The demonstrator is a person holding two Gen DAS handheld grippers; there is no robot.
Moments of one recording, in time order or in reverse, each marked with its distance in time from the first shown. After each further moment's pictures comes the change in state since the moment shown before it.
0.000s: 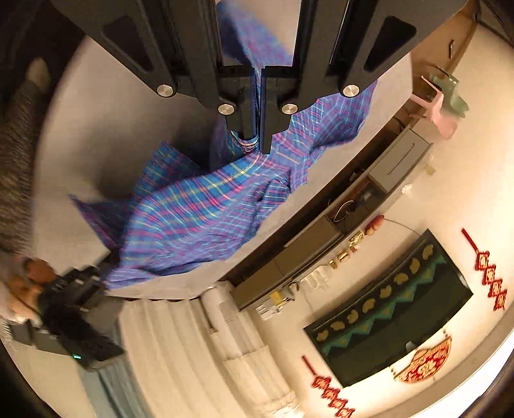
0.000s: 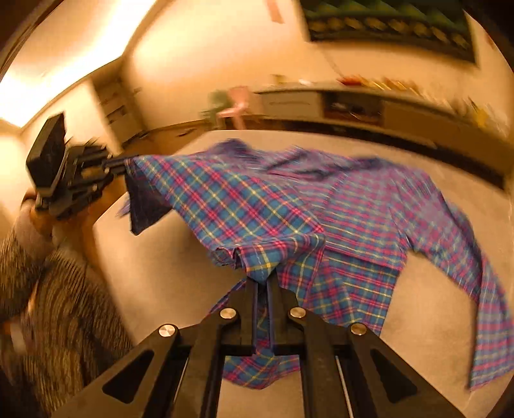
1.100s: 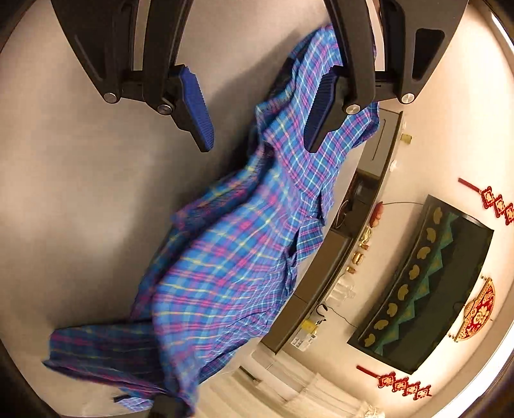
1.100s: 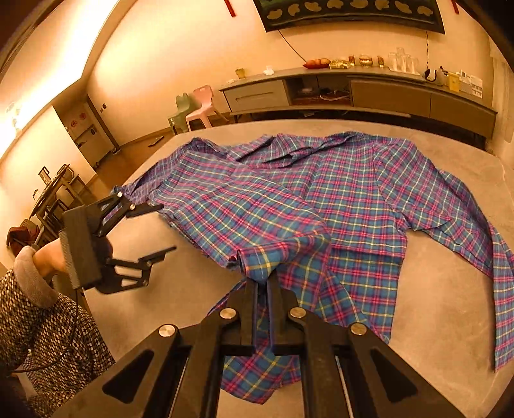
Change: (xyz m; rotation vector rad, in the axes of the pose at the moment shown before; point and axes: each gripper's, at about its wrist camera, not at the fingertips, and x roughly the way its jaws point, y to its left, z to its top) left arm 0.231 -0.038 -0.048 0.330 0.125 0.155; right arm 0.094 -0.062 -0.003 0.254 0.055 -0.111
